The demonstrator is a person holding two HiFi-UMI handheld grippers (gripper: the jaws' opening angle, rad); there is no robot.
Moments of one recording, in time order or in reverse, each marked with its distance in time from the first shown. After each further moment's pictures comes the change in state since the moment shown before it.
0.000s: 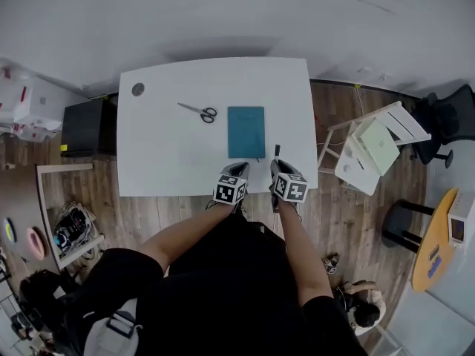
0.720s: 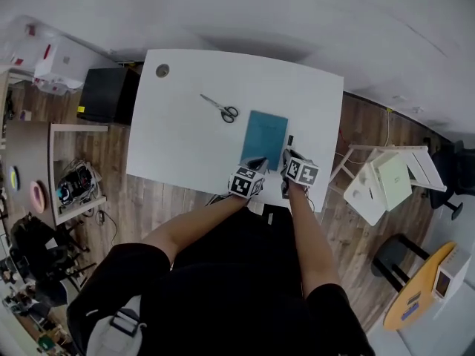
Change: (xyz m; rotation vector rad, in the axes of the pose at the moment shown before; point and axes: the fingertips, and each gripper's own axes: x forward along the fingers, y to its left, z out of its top) left arm 0.057 0.015 0.046 -0.094 -0.003 0.063; right arm 0.110 -0.030 0.050 -0.003 0.170 0.088
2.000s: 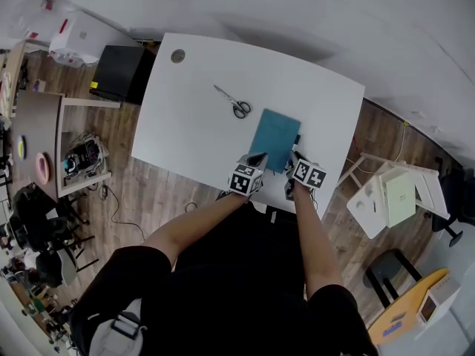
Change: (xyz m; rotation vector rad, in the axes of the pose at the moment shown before) left arm -0.007 0.039 0.002 -0.101 -0.035 0.123; right arm 0.031 0.006 -0.011 0.057 0.081 0.121
